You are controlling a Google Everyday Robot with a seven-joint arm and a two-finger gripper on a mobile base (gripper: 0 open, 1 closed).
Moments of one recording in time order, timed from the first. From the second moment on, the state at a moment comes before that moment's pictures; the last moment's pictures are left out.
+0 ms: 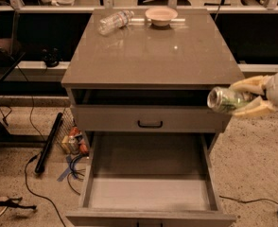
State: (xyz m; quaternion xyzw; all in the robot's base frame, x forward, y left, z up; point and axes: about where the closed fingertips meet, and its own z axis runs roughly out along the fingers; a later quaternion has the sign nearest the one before) arm 0.528 -0.266 0.840 -0.65 0.59 0.13 0.46
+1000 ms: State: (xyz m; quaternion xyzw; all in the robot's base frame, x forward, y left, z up) arm 0.627 -0.279 0.907 -0.49 0.69 0.20 0.50
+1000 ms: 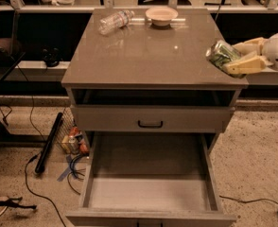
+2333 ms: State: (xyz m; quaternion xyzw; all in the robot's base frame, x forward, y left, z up) arm 0.704 -0.200 0.910 -0.44 0.70 0.23 0.52
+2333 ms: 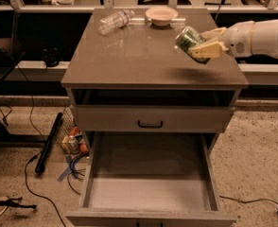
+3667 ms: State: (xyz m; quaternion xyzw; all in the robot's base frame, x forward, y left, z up) arm 0.774 -0.158 0.872 -0.34 0.78 0.19 0.49
